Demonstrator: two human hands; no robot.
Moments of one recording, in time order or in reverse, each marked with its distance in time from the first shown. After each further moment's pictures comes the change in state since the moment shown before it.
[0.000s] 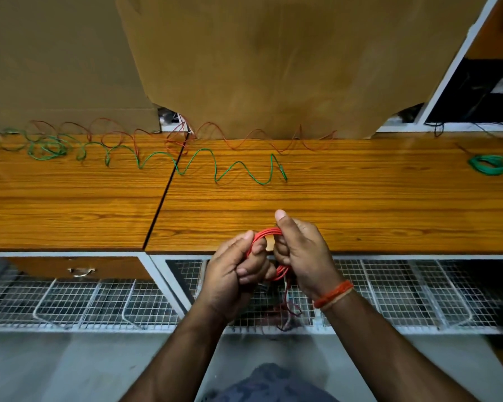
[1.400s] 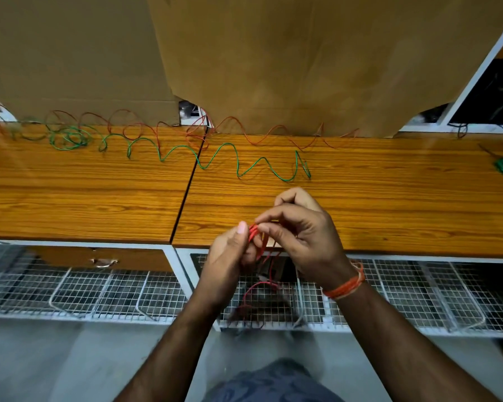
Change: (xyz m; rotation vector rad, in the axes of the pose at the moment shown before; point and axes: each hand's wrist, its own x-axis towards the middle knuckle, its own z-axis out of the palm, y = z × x) left_hand -0.023 0.048 -0.048 0.629 0.152 0.212; right_hand 0.013 -0.012 0.044 -0.575 -0.157 -0.633
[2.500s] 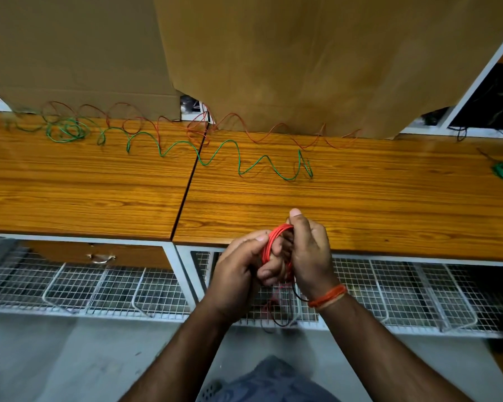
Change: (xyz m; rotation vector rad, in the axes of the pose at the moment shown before) left_hand -0.007 0.006 0.017 -0.473 -0.250 -0.096; right_hand -0.016 0.014 0.041 0.537 0.291 0.551
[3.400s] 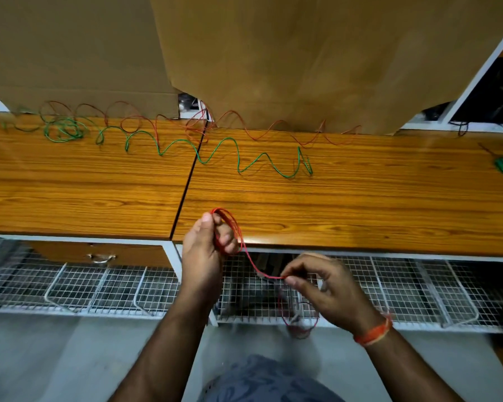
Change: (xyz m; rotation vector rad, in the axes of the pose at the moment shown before) left_hand 0.009 0.012 -0.039 0.069 0.574 0.202; right_hand -0.038 0.009 -0.075 -0.677 -0.410 -0.248
